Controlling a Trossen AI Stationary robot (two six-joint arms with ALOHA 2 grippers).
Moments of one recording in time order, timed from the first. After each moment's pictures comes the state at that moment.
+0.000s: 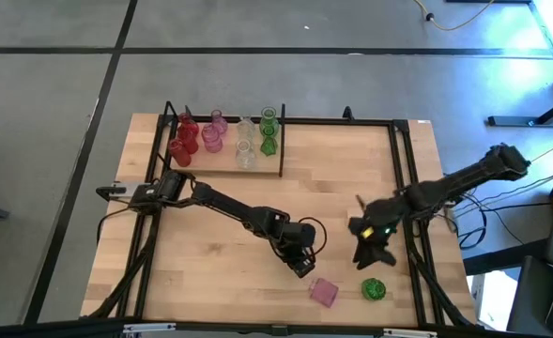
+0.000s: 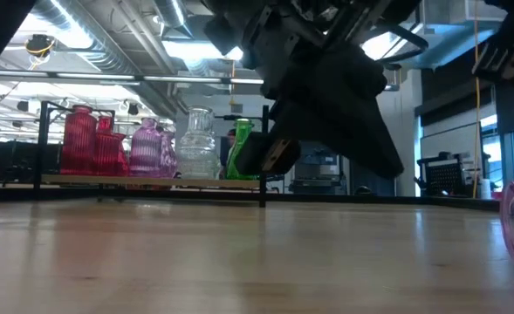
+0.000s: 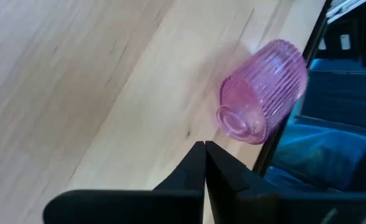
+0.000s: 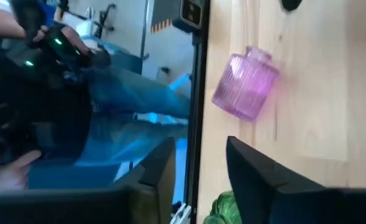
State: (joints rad) left arm -0.23 2.22 1.63 -0.32 0.35 -1.03; right arm 0.39 1.02 0.66 -0.30 -0.54 0.75
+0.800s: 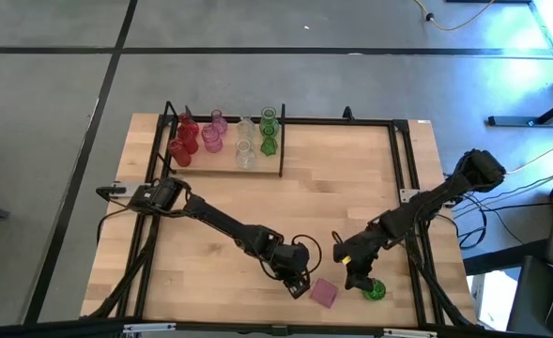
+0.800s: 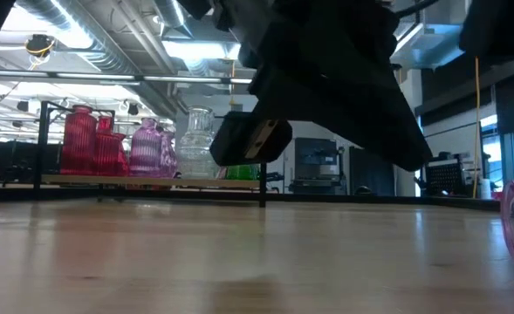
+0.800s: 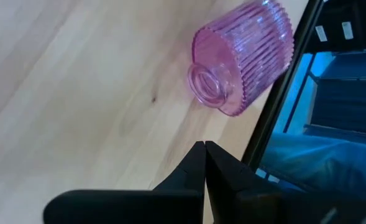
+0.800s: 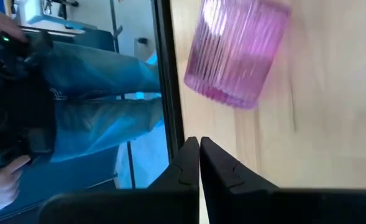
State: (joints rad) left arm -0.35 2.21 1.63 -0.29 0.19 -1.10; right arm 0.56 1.42 0.66 -0.03 -0.49 0.95
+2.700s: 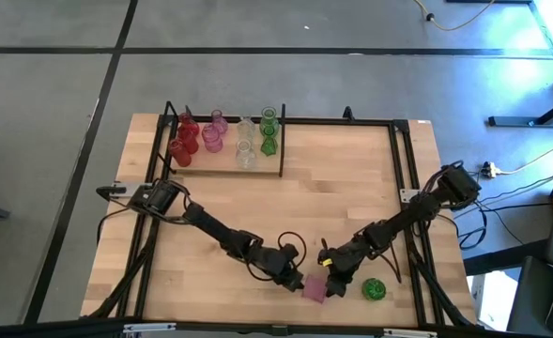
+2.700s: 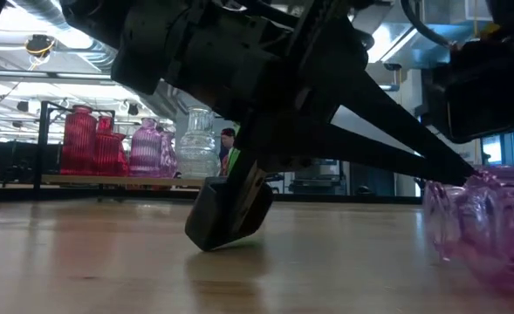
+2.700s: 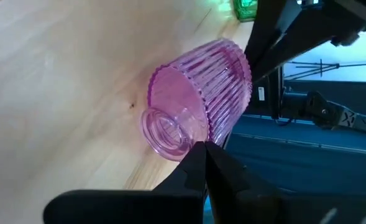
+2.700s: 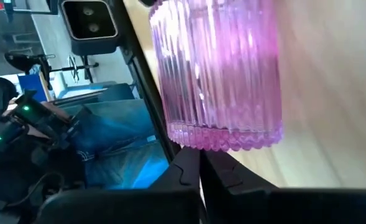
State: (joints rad) left arm -0.39 2.21 1.26 0.43 0.06 -1.44; right arm 0.55 1.72 0.66 0.39 -0.40 1.33
